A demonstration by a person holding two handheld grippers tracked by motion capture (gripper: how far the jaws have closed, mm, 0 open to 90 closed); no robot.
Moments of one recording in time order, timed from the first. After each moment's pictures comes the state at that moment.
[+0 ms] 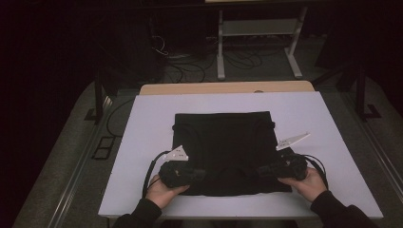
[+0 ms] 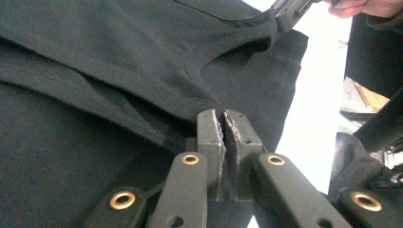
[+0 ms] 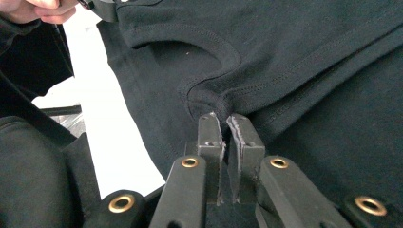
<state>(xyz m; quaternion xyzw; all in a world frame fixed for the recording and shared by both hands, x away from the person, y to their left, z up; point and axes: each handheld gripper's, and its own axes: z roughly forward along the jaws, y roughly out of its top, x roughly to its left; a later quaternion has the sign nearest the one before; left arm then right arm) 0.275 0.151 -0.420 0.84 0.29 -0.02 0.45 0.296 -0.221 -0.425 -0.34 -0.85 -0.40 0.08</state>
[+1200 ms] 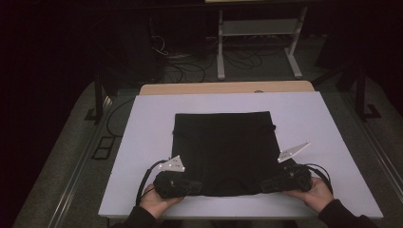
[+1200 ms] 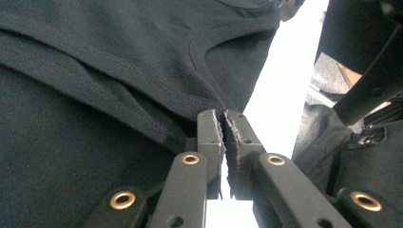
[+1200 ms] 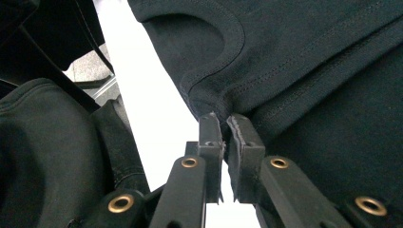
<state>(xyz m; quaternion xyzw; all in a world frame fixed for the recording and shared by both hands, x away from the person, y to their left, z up) 0.250 0.161 -0.422 0.86 0.28 -0.05 0.43 0.270 -0.224 -0.429 -0.32 -0.86 -0.37 0.13</state>
